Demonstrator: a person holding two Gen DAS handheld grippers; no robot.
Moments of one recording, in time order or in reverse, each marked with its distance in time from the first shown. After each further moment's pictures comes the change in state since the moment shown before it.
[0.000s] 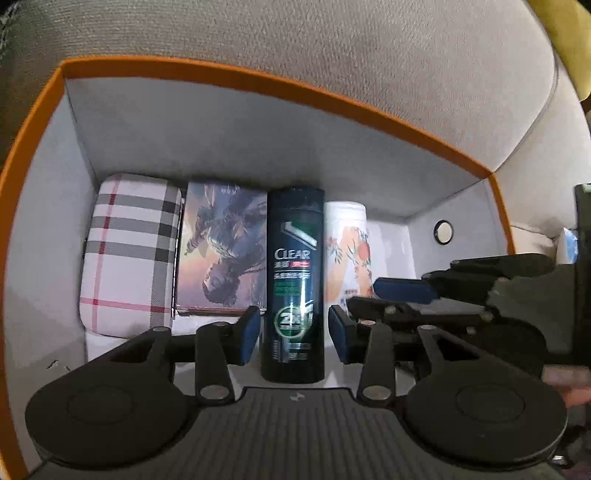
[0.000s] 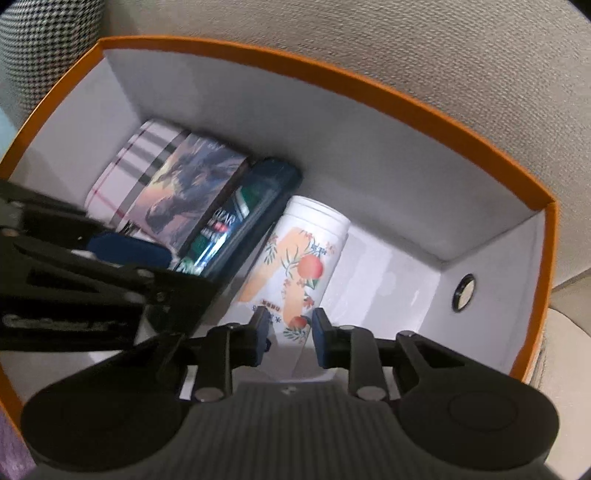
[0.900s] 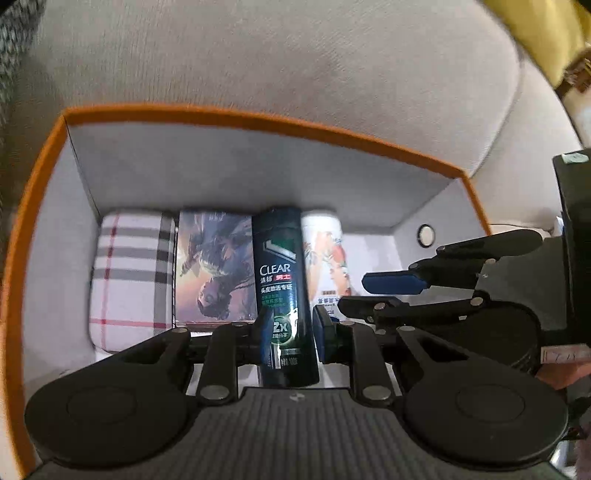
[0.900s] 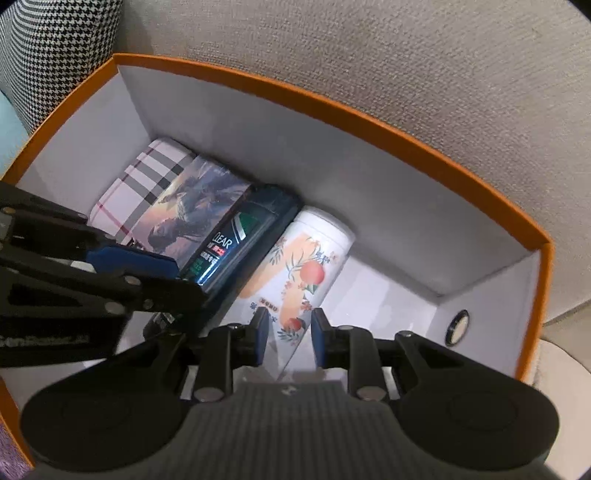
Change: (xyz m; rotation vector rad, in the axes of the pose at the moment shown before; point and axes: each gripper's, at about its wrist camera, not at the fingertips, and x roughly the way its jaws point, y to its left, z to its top) left arm -0.025 -0.018 -0.009 0.109 -0.126 0.029; right arm -0.029 -0.006 -0.009 -0.083 -0.083 0.005
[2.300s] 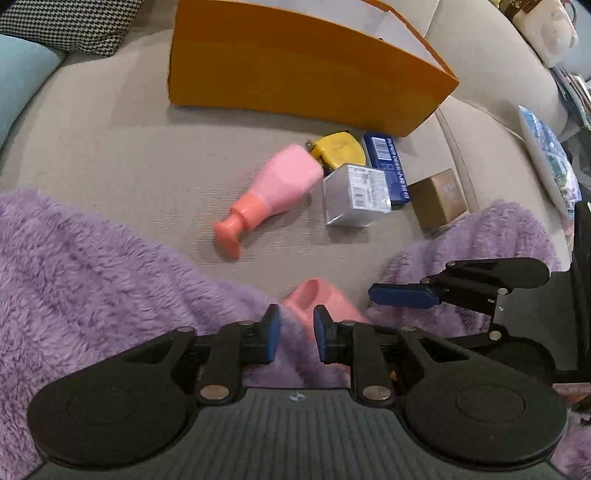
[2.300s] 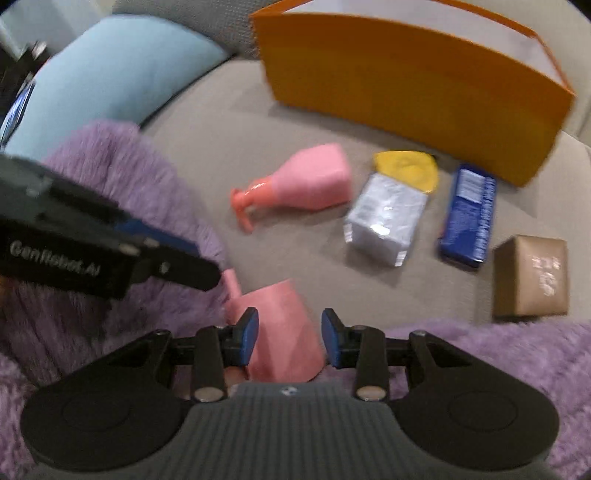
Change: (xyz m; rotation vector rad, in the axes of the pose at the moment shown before) left arm -0.105 -0.014 -0.257 -0.028 0.101 0.014; right arm -0.080 0.210 -0.248 0.049 -0.077 0.133
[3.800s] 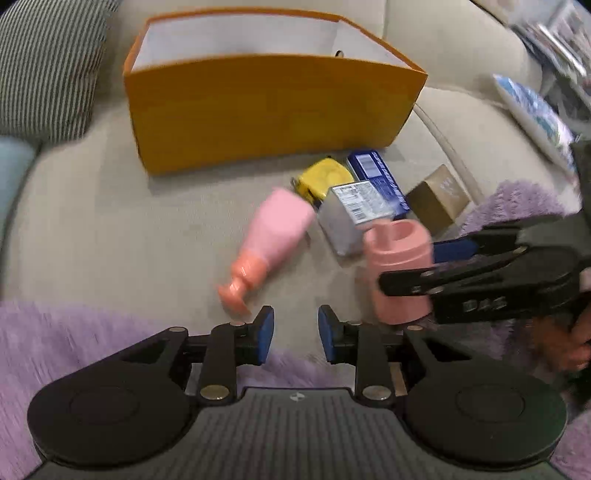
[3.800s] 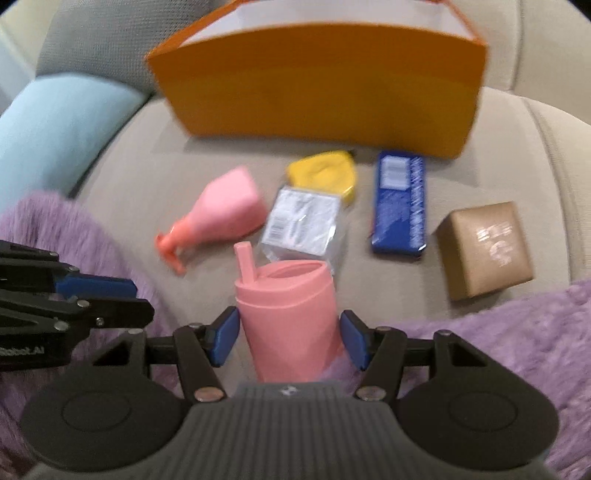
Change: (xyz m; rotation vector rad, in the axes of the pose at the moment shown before) left arm 0.009 -0.011 0.017 0.270 -0.086 0.091; right arm 0.004 -0.052 0.002 0.290 -0.089 -0.110
